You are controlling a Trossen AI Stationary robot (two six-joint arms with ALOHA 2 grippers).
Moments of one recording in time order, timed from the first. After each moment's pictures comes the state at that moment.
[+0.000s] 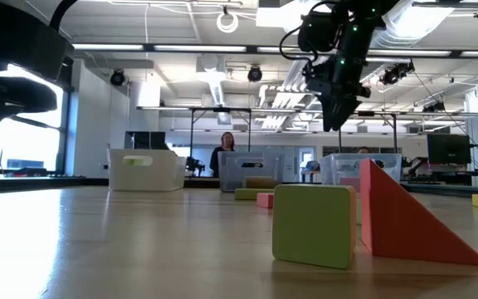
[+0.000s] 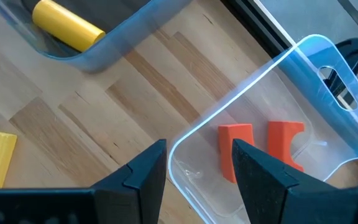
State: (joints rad) left arm -0.58 1.81 1.08 -0.82 -0.13 -0.73; right arm -0.43 1.51 1.18 -0.88 0.29 0.25
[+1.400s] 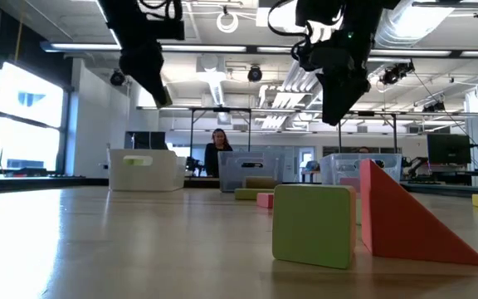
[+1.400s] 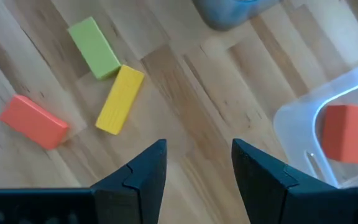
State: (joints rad) left arm 0.20 1.36 1.08 -0.83 -0.59 0.00; right arm -0.15 1.51 1.18 -0.92 0.18 0.40
